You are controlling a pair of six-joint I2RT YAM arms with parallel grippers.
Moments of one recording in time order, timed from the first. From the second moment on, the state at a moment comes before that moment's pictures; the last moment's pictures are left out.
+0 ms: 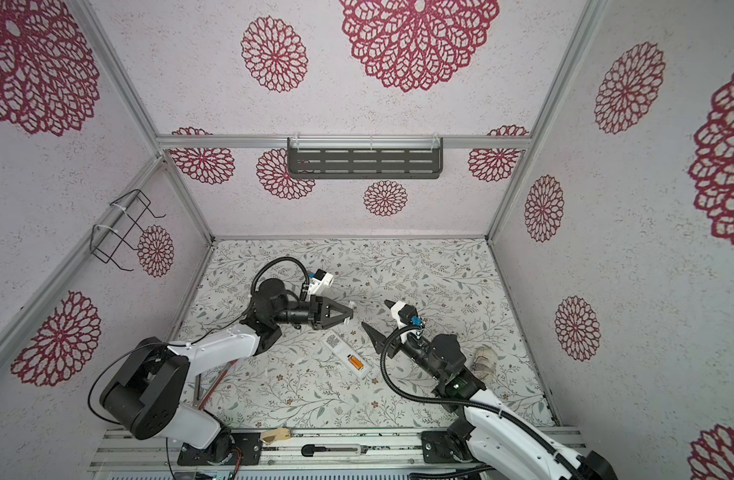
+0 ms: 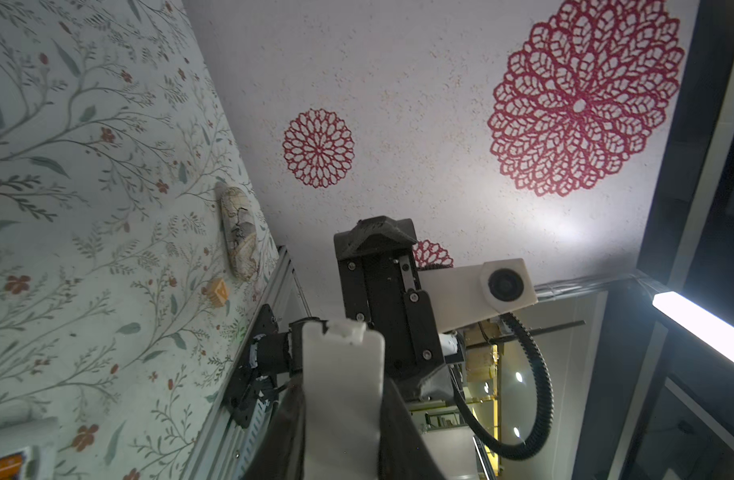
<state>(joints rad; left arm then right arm) -0.54 1.59 0.84 0.61 0.99 -1.19 0.68 0.75 0.36 0.41 -0.08 0.07</state>
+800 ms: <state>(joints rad) -0.65 2.17 1.62 -0.75 0.12 -0.63 0.62 0.67 0.49 -0.26 0.25 0.27</state>
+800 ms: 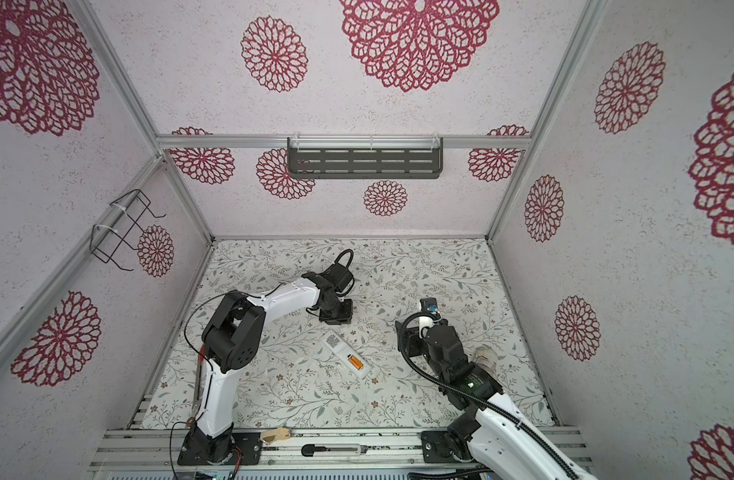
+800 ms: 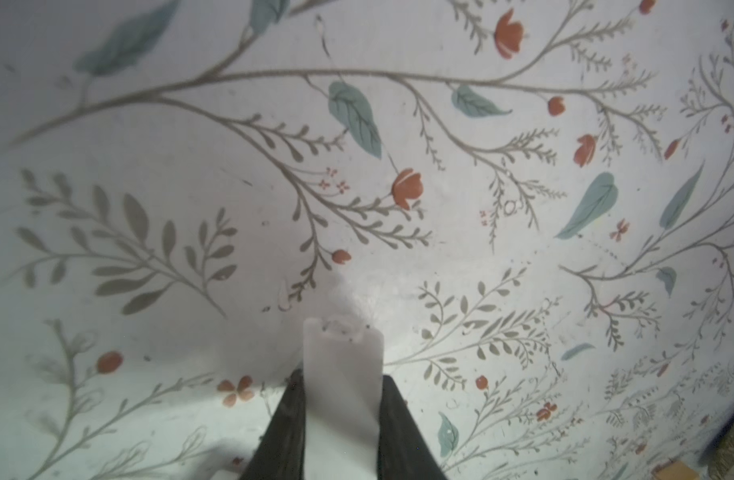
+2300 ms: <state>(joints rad) -0.34 1.19 0.97 -0.61 0.17 -0.58 0.71 1.72 0.97 -0.14 0.06 0.49</state>
